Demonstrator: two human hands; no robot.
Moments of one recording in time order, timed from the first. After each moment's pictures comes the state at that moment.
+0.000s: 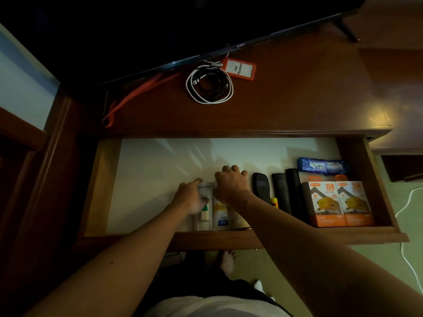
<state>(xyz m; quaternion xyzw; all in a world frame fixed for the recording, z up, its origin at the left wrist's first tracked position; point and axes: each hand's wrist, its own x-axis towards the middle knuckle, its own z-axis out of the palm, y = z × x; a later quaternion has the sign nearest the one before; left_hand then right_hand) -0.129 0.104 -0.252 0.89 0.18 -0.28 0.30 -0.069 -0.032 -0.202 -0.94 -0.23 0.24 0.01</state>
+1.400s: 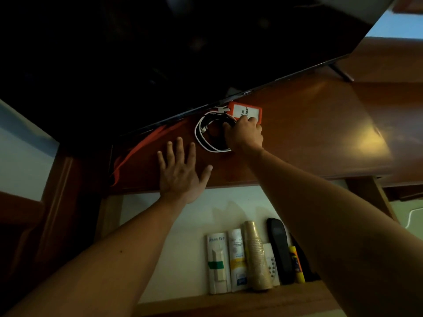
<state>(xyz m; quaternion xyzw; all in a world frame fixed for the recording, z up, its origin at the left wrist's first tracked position) 0.019 0.190 -0.183 0.99 0.09 -0.01 0.06 0.145 0.044 -0.117 -0.97 0.02 0.08 0.22</state>
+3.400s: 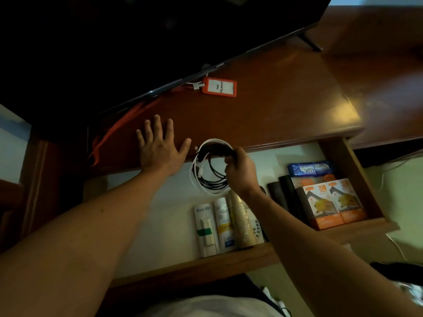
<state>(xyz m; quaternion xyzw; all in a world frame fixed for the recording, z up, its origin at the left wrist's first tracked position) 0.014 0.192 -0.184 0.99 0.09 -0.01 0.06 -0.016 -0.028 -0.163 -0.87 0.06 0.08 0.48</state>
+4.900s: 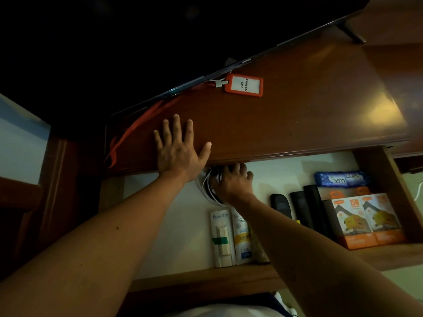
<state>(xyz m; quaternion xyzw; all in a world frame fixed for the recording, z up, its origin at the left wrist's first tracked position) 0.016 0.191 -0.186 1.00 0.08 0.01 0.05 -0.003 0.024 -0.235 -0.97 -0.10 0.19 0.10</state>
